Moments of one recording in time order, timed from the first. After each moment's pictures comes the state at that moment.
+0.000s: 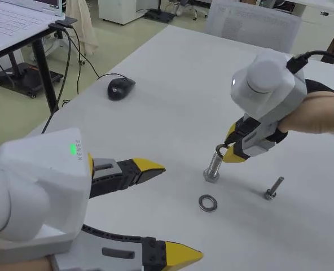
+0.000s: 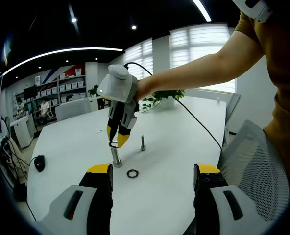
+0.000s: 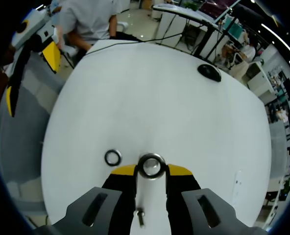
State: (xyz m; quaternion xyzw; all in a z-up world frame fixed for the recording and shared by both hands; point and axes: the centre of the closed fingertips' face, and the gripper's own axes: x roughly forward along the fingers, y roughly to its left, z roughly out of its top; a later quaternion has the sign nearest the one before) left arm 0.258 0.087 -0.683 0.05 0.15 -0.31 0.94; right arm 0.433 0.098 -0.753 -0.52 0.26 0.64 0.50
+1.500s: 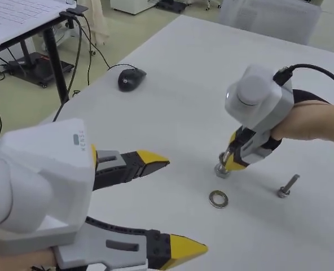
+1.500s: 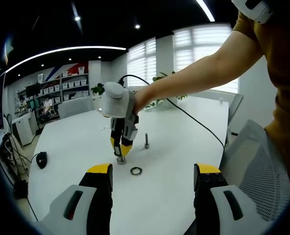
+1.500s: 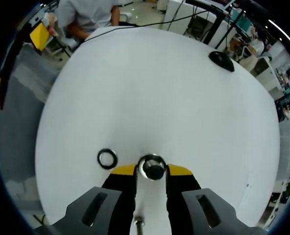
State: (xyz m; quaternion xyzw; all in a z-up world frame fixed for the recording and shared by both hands) left arm 0.258 0.097 -0.688 0.05 0.16 -0.30 0.94; right arm 0.440 0.103 -0.800 -0.53 0.29 0.64 0.47
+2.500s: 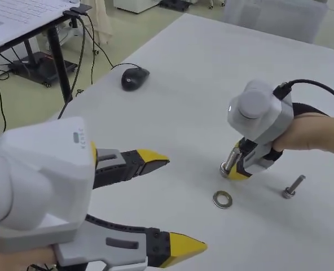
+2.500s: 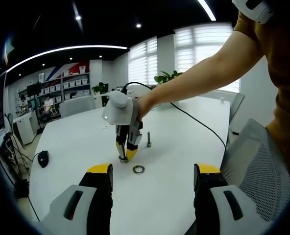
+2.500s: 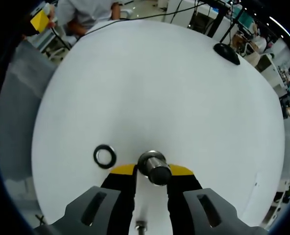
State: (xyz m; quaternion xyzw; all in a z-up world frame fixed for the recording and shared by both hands) left arm 0.259 0.103 -0.689 0.05 0.16 -0.29 0.94; right arm 0.439 0.097 -0.819 -0.53 0.30 0.64 0.46
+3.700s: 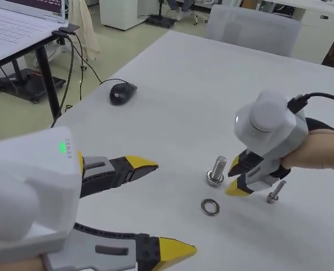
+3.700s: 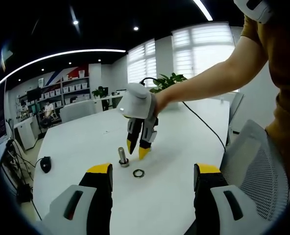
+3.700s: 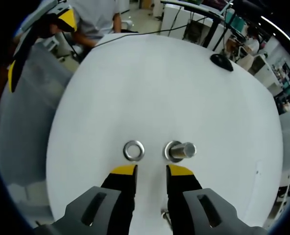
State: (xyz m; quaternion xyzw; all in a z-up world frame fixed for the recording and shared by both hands) left arm 0.256 0.098 -0.676 0.06 0.15 -0.29 0.94; right arm 0.403 0.067 -0.788 -0.50 0.29 0.66 0.49
